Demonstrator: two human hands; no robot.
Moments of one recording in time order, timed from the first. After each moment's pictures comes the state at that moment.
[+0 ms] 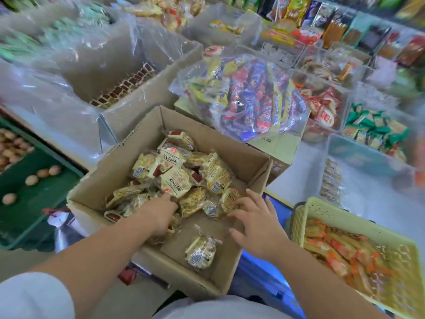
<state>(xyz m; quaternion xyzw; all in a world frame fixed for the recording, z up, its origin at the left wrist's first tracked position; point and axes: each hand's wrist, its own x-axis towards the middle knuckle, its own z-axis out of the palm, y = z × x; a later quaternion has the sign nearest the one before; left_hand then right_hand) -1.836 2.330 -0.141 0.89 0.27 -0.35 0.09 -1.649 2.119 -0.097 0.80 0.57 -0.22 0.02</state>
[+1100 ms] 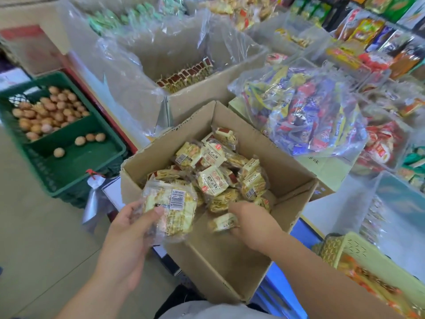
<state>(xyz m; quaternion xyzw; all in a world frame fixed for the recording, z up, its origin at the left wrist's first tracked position) -1.964 2.246 -0.069 0.26 0.53 0.40 0.70 -1.701 2.204 -0.093 0.72 0.65 -0.25 0.06</state>
